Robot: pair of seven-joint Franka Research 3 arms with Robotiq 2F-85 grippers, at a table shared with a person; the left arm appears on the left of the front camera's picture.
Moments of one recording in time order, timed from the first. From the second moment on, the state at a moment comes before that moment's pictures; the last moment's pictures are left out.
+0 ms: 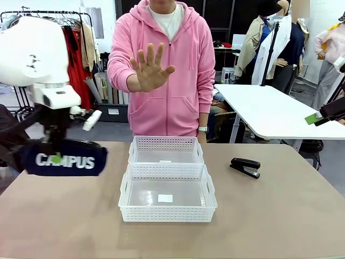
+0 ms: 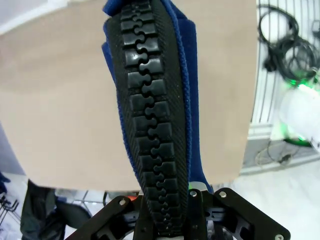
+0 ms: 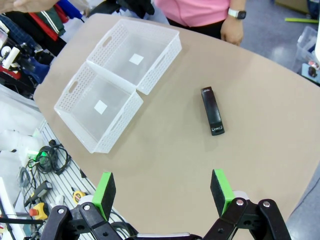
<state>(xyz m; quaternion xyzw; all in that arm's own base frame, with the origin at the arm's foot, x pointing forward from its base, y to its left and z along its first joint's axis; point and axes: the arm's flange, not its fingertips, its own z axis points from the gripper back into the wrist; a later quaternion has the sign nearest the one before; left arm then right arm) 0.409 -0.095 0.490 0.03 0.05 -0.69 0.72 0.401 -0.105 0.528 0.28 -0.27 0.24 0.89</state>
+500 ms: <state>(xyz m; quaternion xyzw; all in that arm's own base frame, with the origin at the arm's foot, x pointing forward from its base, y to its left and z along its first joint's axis) 0.412 -0.073 0.492 0.04 0.06 -0.70 0.71 0.401 -0.105 0.528 0.28 -0.27 0.24 0.89</state>
